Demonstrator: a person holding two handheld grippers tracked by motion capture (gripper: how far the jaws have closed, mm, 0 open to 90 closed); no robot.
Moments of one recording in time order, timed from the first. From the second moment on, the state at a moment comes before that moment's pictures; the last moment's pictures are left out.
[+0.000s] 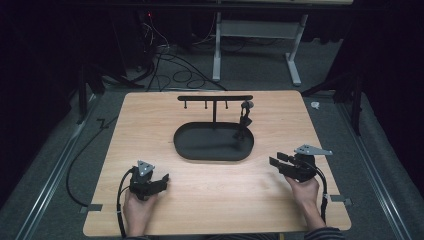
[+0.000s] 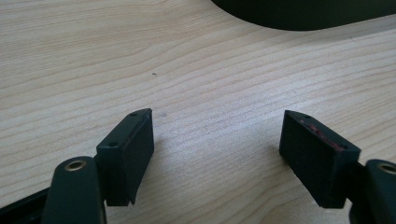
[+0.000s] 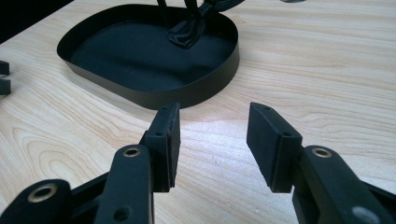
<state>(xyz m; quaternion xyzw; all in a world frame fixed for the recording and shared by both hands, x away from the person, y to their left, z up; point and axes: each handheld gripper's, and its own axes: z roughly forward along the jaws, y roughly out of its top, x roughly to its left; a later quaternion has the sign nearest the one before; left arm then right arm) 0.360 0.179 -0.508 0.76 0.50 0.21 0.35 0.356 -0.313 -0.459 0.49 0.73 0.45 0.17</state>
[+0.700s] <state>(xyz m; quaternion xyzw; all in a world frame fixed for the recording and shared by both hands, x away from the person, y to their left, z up) 0.360 0.179 -0.508 0.76 0.50 0.21 0.35 0.367 -0.307 -0.477 0.51 0.74 0.42 0.16</state>
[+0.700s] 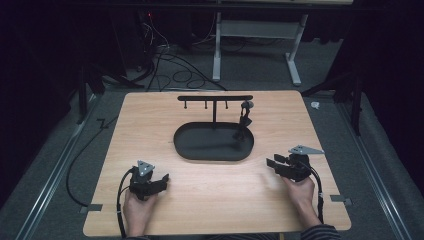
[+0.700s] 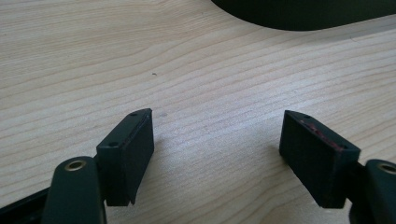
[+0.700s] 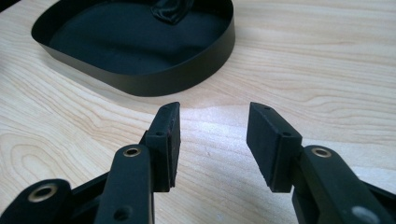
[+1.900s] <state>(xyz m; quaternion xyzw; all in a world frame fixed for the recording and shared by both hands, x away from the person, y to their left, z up) 0.360 0.179 -0.508 0.76 0.50 0.21 0.35 0.374 -0.288 -0.498 0.51 0.76 0.36 0.19</state>
